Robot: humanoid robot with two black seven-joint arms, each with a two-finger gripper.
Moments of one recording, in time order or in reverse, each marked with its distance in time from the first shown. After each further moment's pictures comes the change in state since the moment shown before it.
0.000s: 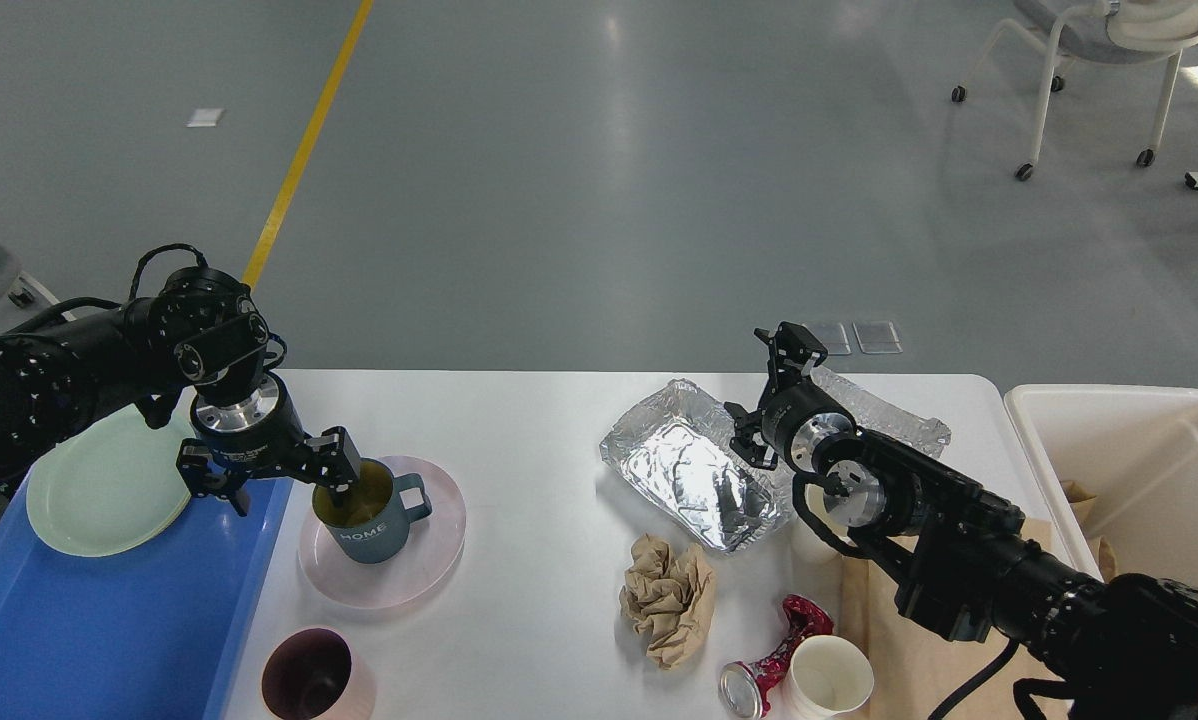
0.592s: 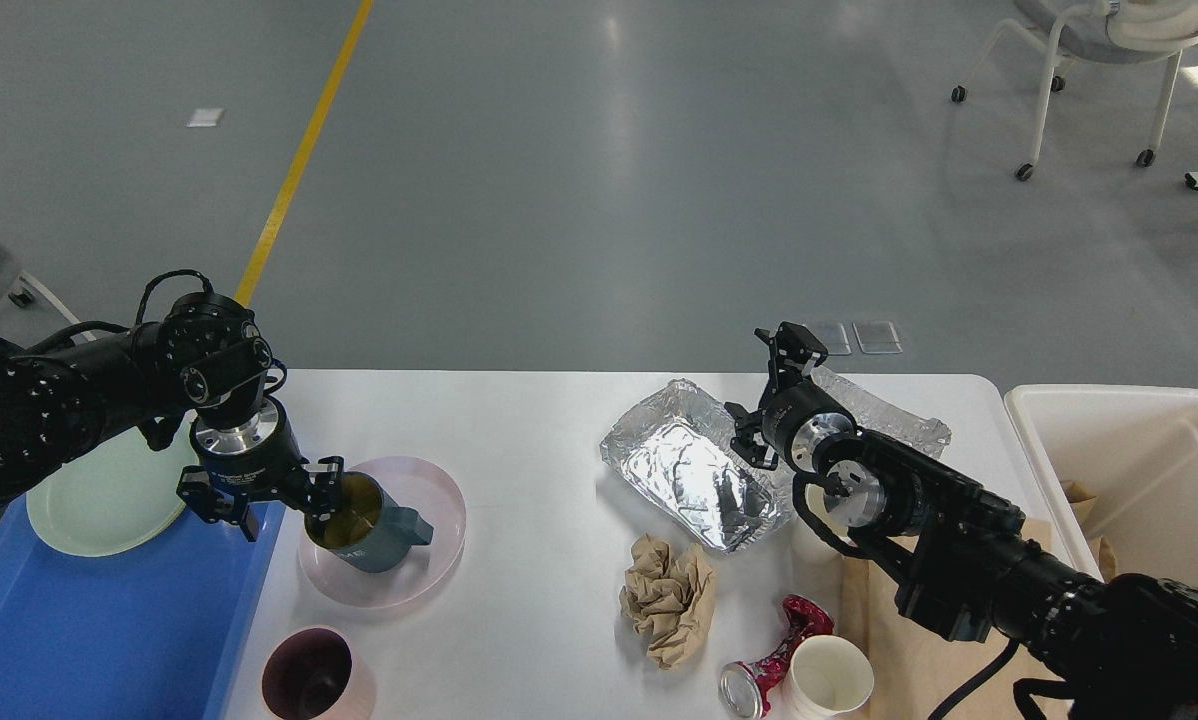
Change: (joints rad) left arm 0.028 -0.002 0.004 0.002 0.016 0.000 0.011; right arm 0.000 0.000 0.000 0.000 0.000 0.000 0.000
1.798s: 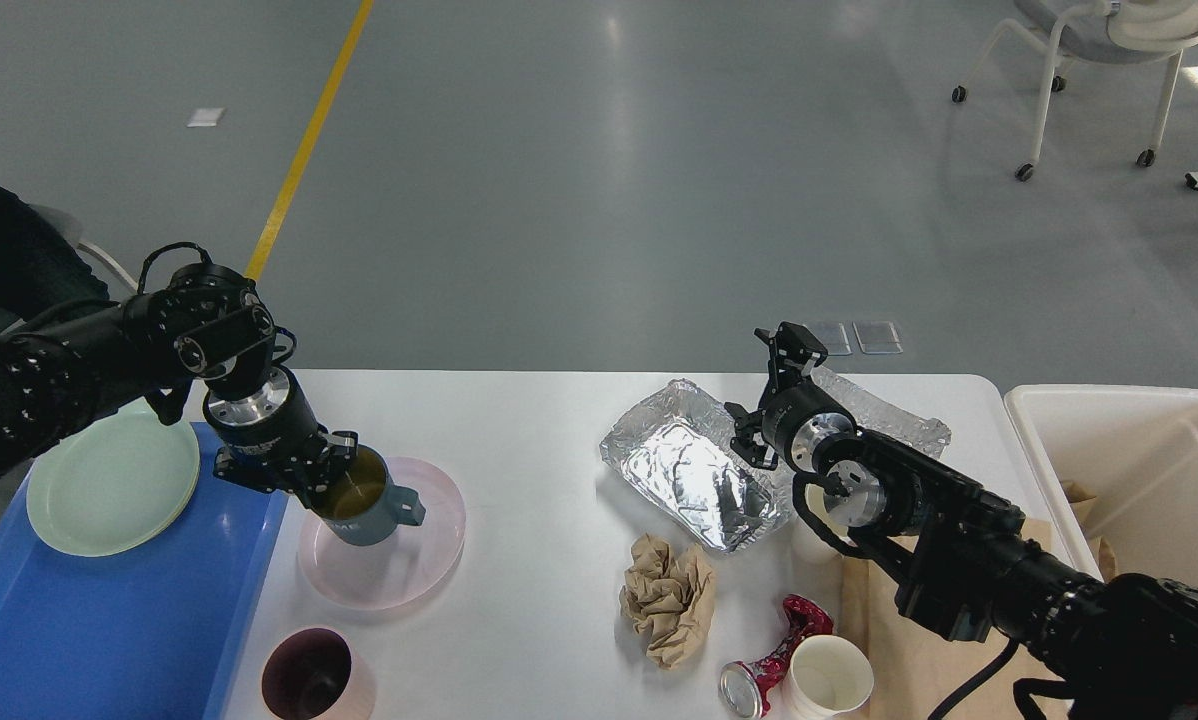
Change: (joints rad) left arm -0.057 0.031 -0.077 -0.003 -0.022 0.000 0.001; right arm 0.000 0.000 0.000 0.000 0.000 0.000 0.000
